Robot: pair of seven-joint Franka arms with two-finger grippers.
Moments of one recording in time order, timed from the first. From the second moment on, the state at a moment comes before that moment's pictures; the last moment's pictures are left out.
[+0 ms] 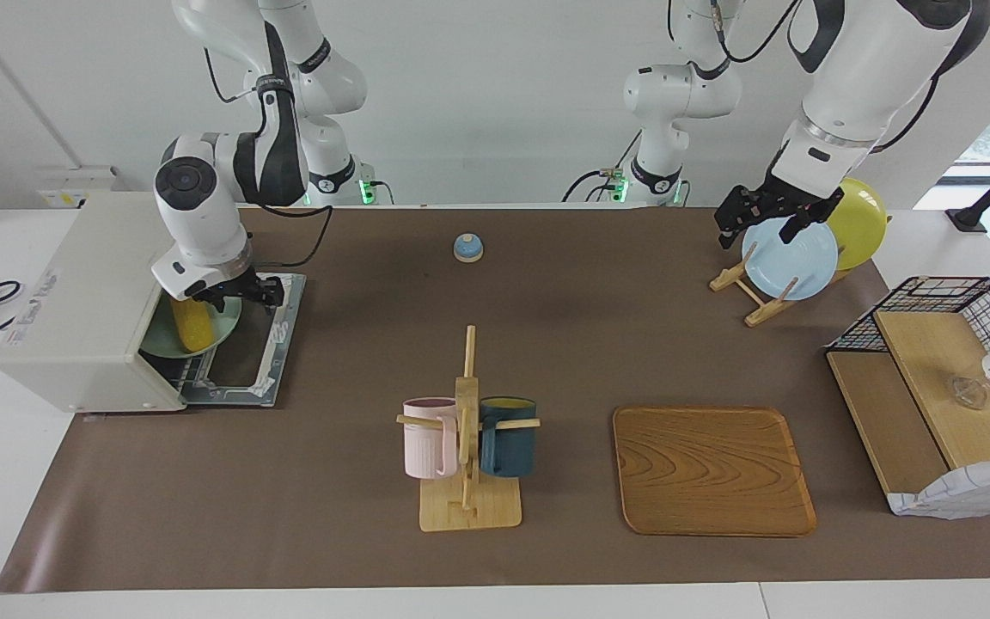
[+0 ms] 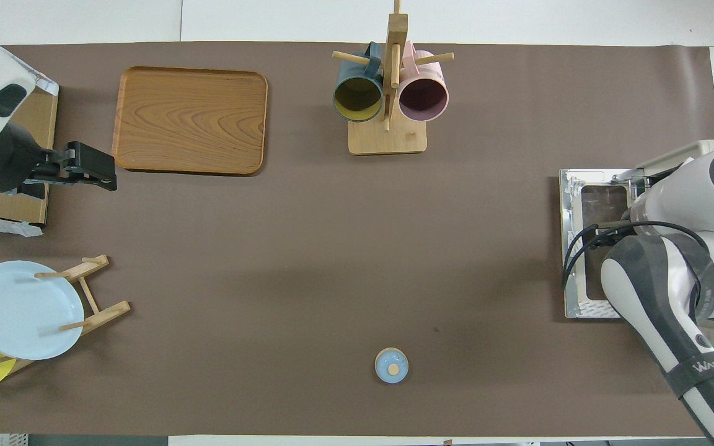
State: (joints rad) left arm -0.11 0.04 -0.09 -1.53 -0.03 1.53 -0.23; right arm 0.05 -0.01 -0.08 -2.19 -0.20 2.06 0.07
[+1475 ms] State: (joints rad) left arm -0.11 0.03 -0.09 -1.54 -0.06 1.54 -0.23; right arm 0.10 -0.05 -0.07 -2.25 -0.37 2.05 0.06
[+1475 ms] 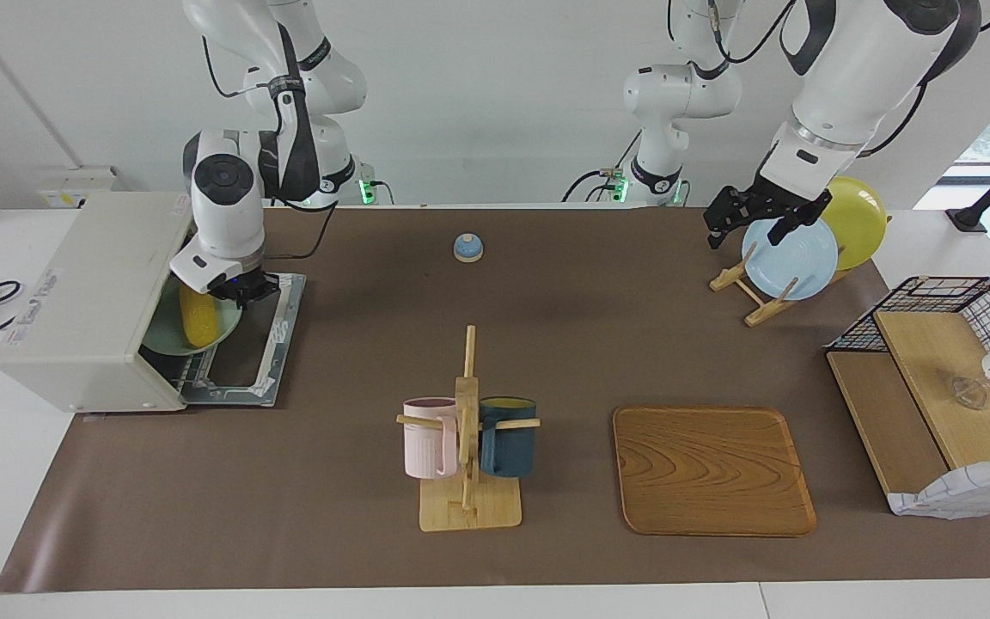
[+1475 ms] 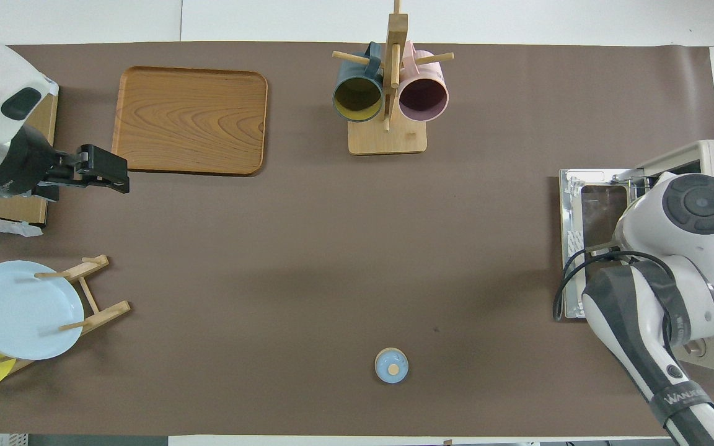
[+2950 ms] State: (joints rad) left arm -0.12 0.03 -0.10 -1.54 -0.07 1.56 -0.23; right arm 0.71 0.48 -0.01 -1.63 -0.06 1.87 0.72
